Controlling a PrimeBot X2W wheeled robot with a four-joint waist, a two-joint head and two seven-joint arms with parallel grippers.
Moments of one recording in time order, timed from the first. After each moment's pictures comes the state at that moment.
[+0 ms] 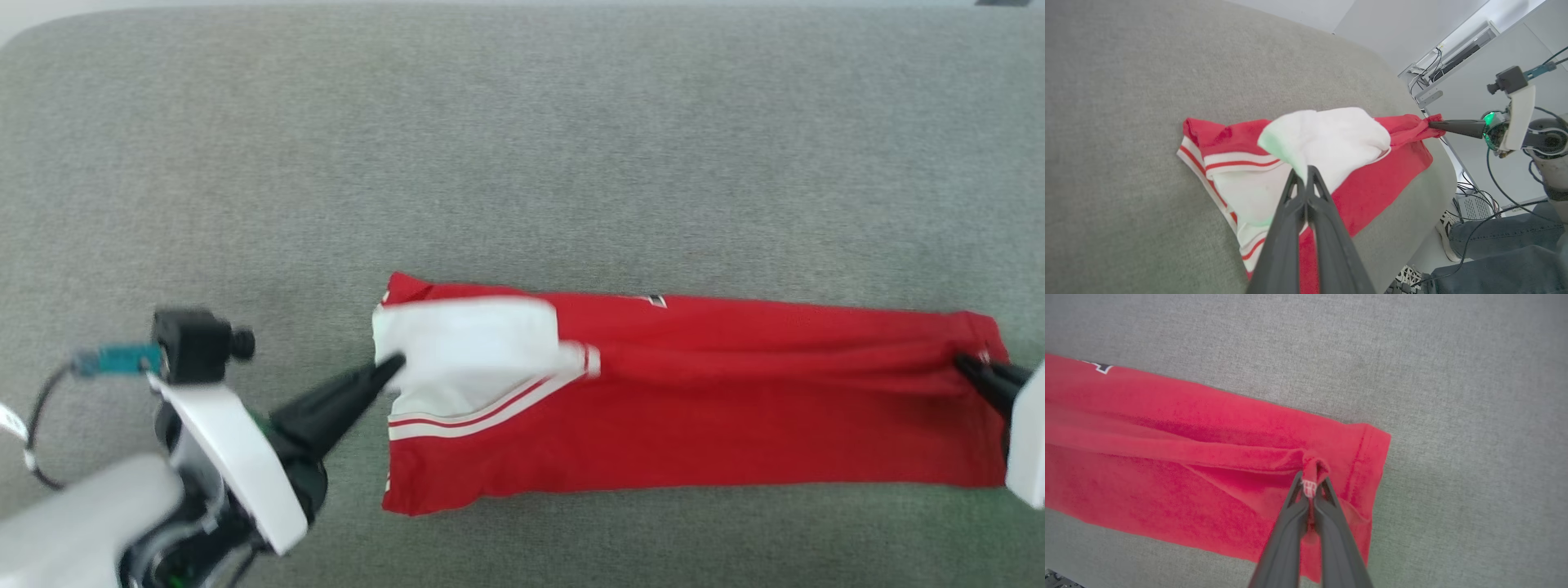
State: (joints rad) left arm -0.71 0.94 -1.22 -0.05 -1.47 -0.13 -0.20; right arm -0.13 -0.49 -0.11 -0.19 0.58 0.13 0.90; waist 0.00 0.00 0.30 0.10
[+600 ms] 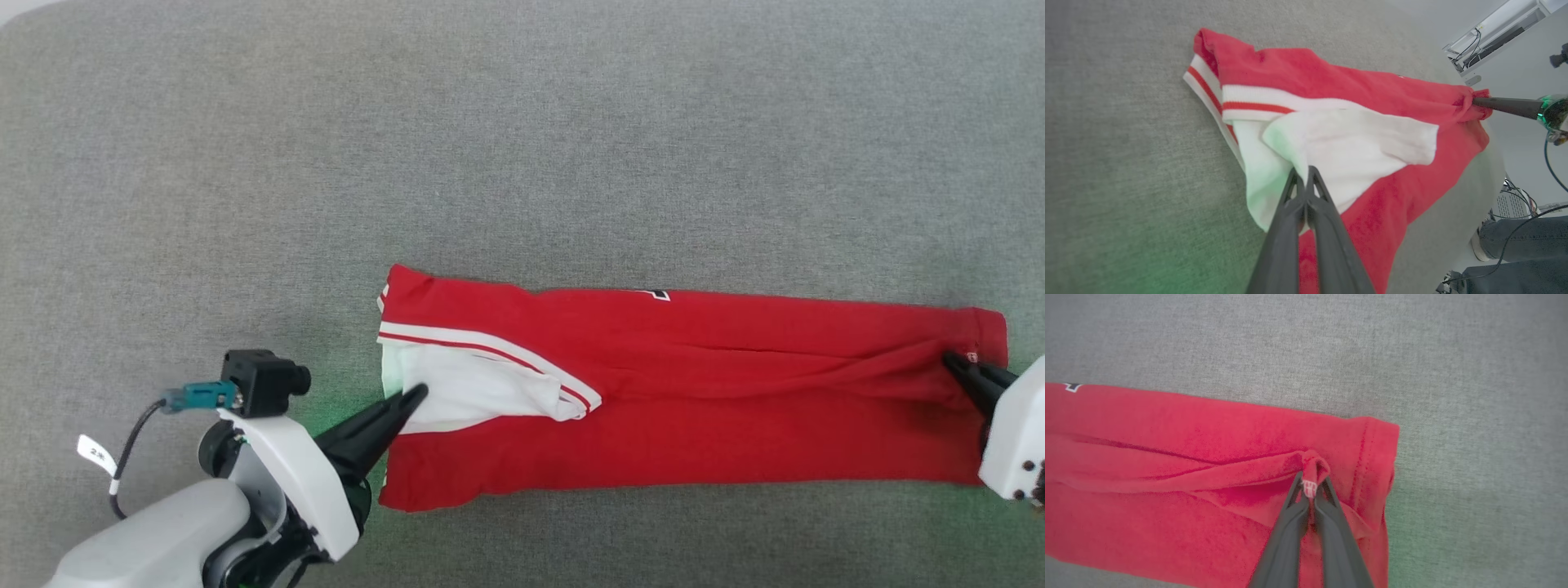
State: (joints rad) left arm -0.65 0.75 -1.25 0.22 -1.35 -0.13 -0.25; right arm -0.13 -0.40 -0.14 -0.09 0.52 0.13 0.78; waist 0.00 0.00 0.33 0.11
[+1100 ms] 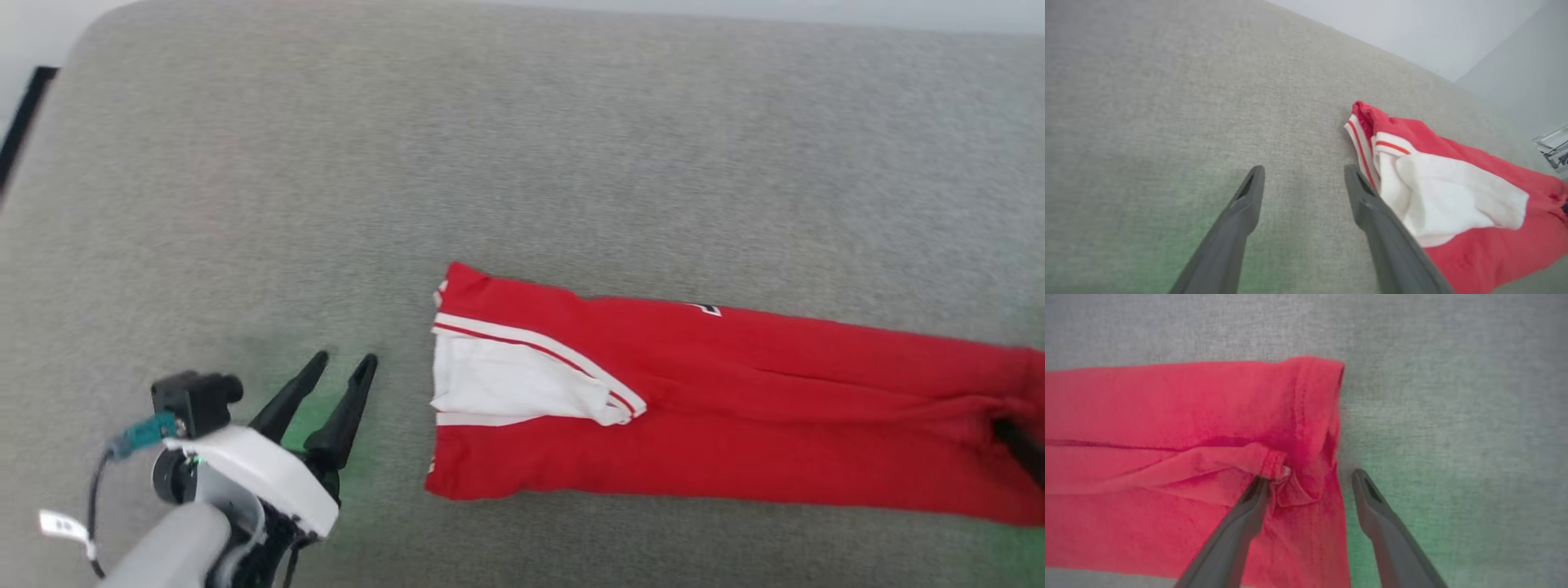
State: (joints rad) left arm -0.39 0.57 -0.75 0.36 -1.11 -0.10 -0.26; right arm -0.07 -0.40 -0.31 -0.01 0.55 0.13 0.87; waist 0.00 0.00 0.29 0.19
